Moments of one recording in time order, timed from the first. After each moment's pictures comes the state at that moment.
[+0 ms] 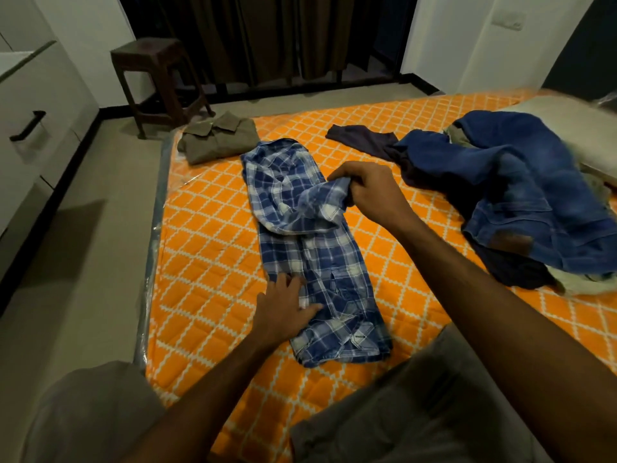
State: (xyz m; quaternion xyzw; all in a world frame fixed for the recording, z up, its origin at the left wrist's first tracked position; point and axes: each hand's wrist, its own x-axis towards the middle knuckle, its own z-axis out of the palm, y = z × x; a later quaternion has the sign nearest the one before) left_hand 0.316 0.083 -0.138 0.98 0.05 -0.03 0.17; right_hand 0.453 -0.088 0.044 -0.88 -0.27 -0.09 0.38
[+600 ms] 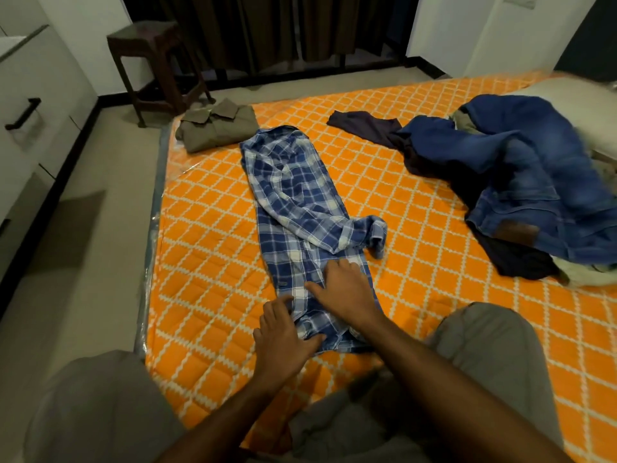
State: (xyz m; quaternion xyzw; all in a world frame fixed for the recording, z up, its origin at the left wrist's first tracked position) left_hand 0.245 0.048 -0.152 0.94 0.17 0.02 0.31; right_hand 0.360 -0.071 -0.107 -0.97 -0.16 0.11 0.18
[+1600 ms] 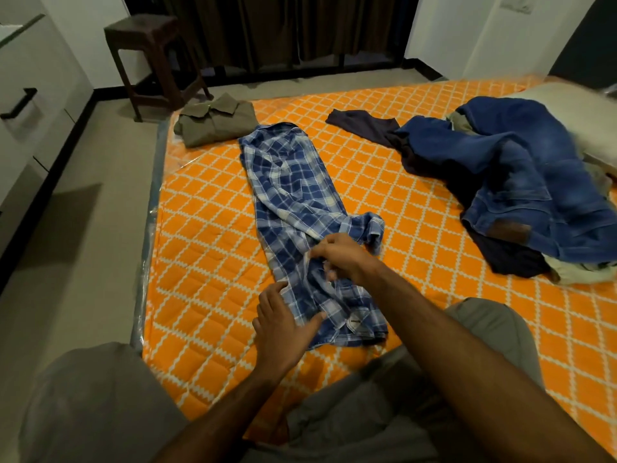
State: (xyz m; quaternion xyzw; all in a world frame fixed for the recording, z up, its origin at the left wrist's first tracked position) left_hand 0.247 0.039 -0.141 0.90 0.20 0.08 0.39; right_hand 0.399 -0.064 -0.056 -0.80 -0.01 0.30 0.52
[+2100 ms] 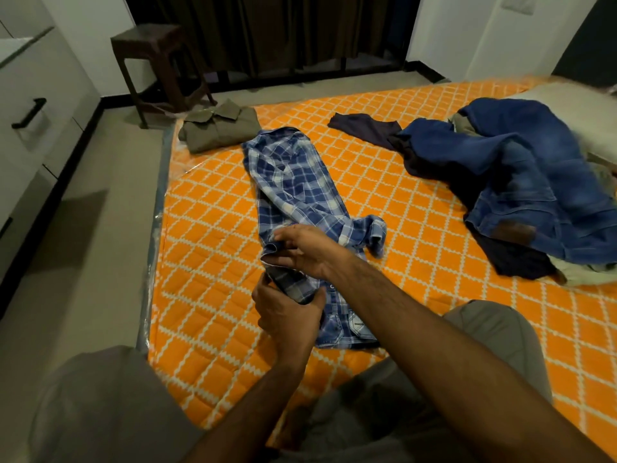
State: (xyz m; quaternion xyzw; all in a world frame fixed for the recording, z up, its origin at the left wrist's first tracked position) left_hand 0.275 0.012 -0.105 0.79 0.36 0.20 0.45; right_hand 0.383 -0.006 -0.020 -0.52 0.05 0.41 0.75
